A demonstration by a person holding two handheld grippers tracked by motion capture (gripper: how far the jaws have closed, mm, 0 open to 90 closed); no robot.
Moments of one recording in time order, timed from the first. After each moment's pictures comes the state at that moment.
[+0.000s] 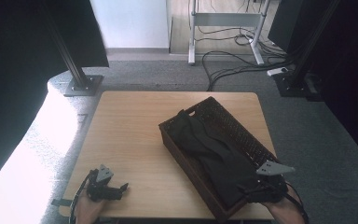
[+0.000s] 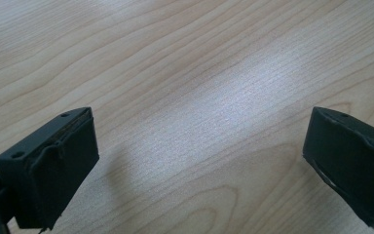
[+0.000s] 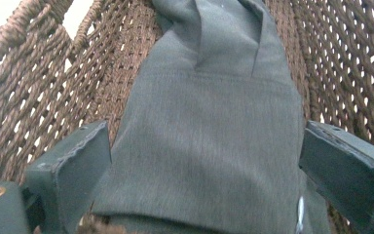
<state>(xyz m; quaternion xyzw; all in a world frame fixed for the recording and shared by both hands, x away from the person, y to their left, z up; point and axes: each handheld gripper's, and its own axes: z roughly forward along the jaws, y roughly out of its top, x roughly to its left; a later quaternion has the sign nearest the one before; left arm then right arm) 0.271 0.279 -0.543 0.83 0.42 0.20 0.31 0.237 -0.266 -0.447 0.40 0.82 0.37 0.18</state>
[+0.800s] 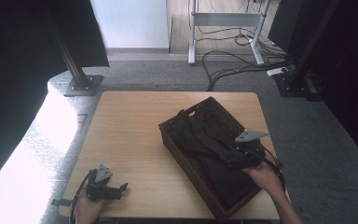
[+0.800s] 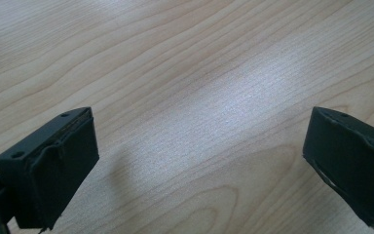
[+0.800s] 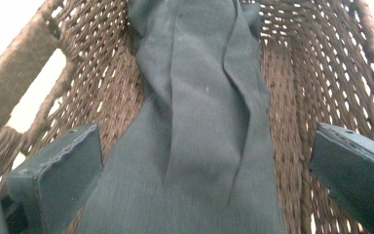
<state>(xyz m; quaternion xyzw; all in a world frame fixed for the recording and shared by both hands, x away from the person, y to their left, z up) 0.270 0.281 -0.541 0.83 0.42 0.20 0.32 0.329 -0.224 -0.427 0.36 0.84 0.36 0.18</state>
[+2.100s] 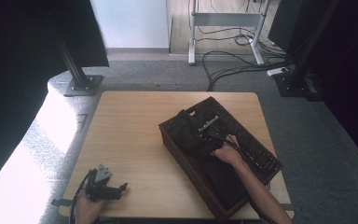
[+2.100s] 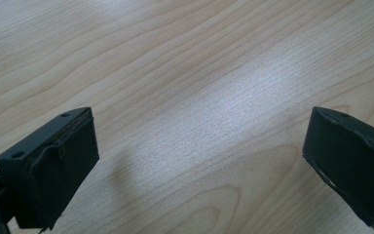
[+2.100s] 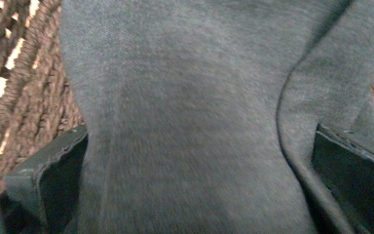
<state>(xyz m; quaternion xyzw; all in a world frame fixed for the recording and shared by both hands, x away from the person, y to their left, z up) 0.270 0.281 -0.541 0.83 0.42 0.20 0.32 0.439 -0.139 -0.506 0.35 0.90 0.23 0.09</state>
